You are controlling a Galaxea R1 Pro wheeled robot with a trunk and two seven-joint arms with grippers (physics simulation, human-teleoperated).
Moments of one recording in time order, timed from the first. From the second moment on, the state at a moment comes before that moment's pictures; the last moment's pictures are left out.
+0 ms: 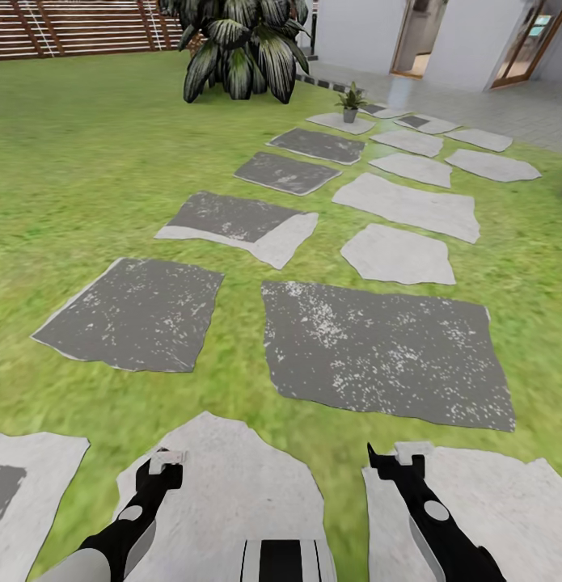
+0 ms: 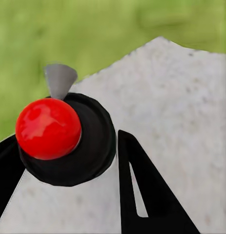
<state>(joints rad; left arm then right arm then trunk) -0.60 0.06 0.02 -0.21 0.00 -0.38 0.05 -0.42 -0.07 0.00 -0.66 0.01 -0.20 0.00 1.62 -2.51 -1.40</state>
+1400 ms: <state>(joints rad) -0.40 0.09 0.02 -0.20 0.00 -0.50 0.08 -0.42 -0.12 0.00 -0.42 0.01 -0.36 0.00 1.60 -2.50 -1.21</state>
